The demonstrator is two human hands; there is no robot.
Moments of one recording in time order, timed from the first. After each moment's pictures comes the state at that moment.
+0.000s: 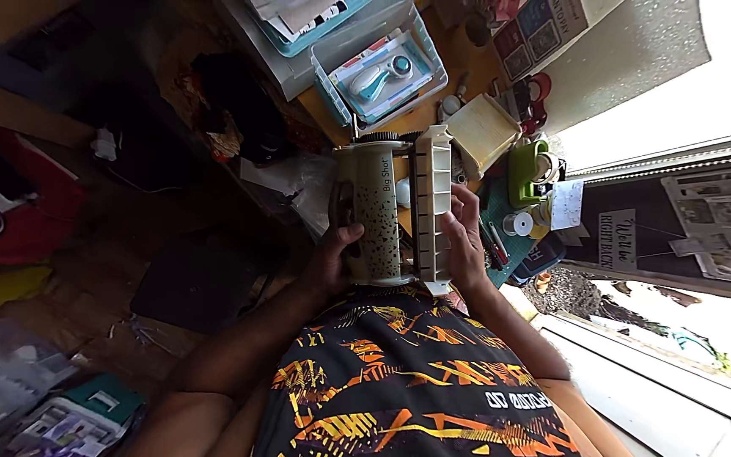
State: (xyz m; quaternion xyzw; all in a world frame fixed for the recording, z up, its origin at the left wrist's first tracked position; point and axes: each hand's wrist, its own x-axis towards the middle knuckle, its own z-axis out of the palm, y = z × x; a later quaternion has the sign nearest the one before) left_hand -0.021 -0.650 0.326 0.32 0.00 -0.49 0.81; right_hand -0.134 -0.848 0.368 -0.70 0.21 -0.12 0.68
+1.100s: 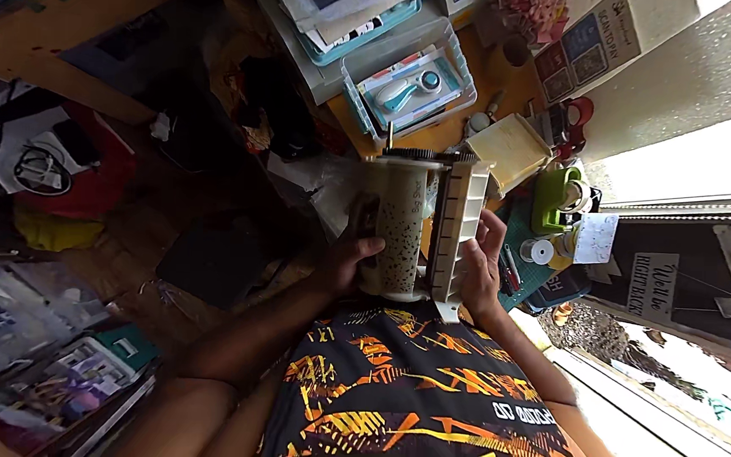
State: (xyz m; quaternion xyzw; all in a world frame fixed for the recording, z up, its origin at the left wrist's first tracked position) left_hand -0.032 -0.682 0.347 0.43 -0.02 -0.46 0.78; right_hand -0.148 -0.890 0.346 -0.69 0.13 -0.16 0.69
